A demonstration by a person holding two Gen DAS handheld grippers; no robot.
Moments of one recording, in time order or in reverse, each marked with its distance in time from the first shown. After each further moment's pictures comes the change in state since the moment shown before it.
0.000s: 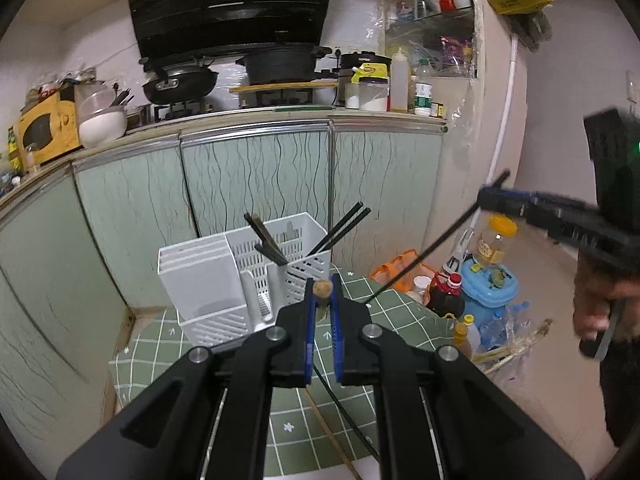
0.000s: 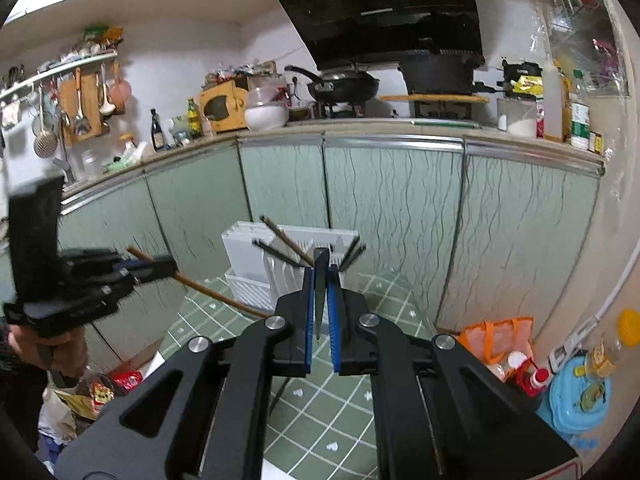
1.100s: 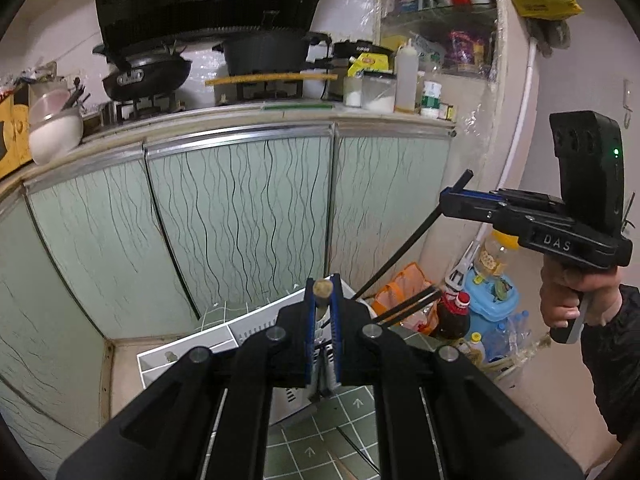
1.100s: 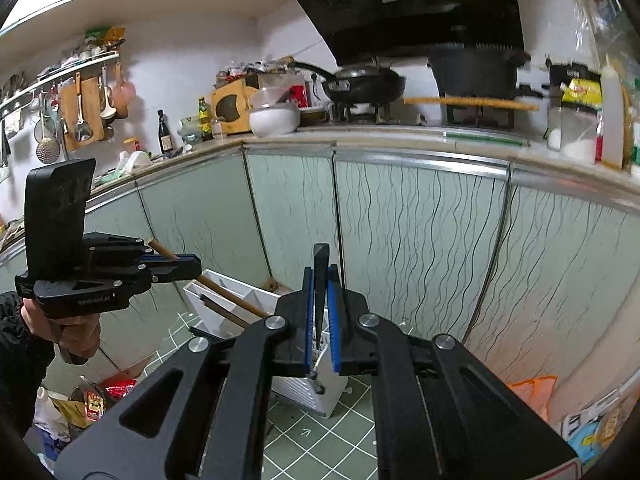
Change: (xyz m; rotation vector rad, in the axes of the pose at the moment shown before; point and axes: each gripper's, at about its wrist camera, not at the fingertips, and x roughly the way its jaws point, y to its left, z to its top) left arm 0.125 0.074 0.086 0.010 0.055 -0.114; right arm 0.150 -0.060 0.079 -0.030 0.035 0.112
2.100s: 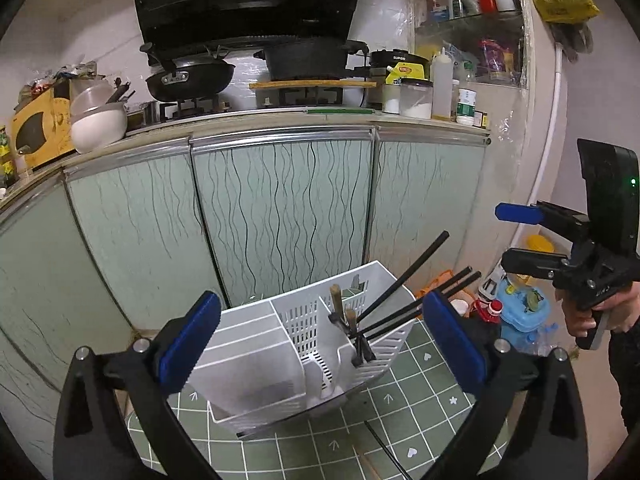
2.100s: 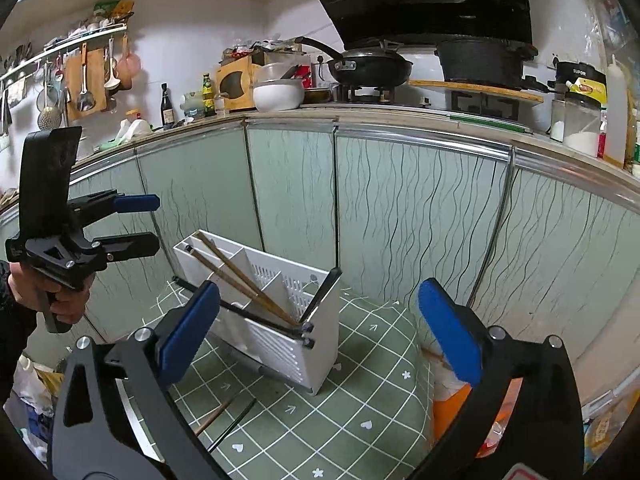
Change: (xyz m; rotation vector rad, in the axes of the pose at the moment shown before) left arm -0.026 0.004 -0.028 -0.034 -0.054 0.154; right arm -0.002 0.007 -0.038 -0.070 0.039 -0.013
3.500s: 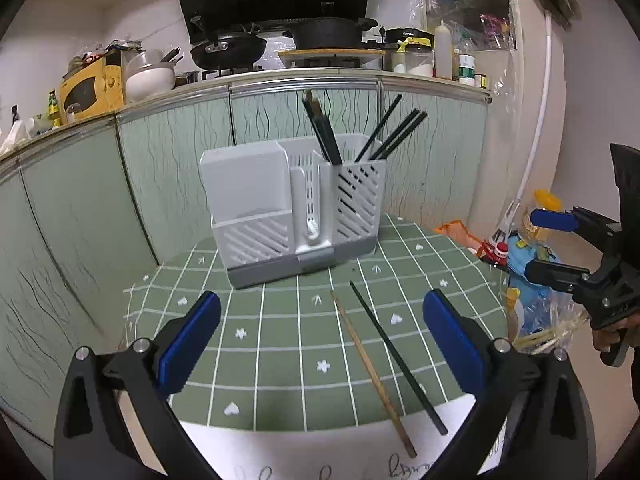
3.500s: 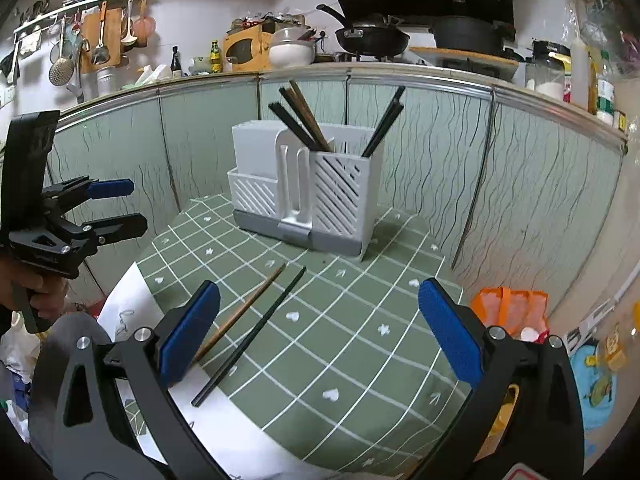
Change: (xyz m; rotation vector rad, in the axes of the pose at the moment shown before) left arm -0.084 -0.058 -0.179 -0.041 0.030 0.129; right arm -0.075 0.096 -0.179 -0.013 0.054 -0.078
